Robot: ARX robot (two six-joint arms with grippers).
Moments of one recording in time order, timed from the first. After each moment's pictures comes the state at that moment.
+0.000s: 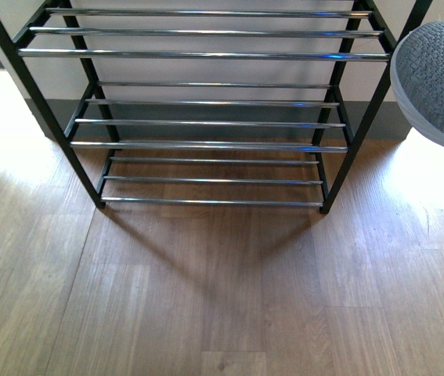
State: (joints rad) left arm -0.13 0.64 0.35 -0.27 -0.31 -0.21; right arm -0.29 1.54 0.14 1.14 -0.22 0.40
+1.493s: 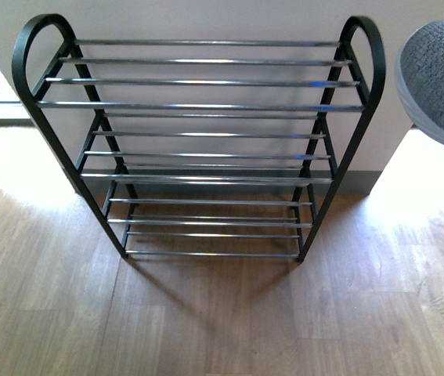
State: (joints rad) left arm -0.13 0.64 0.35 -0.27 -0.32 -0.21; right arm -0.28 1.54 0.14 1.14 -0.24 0.40
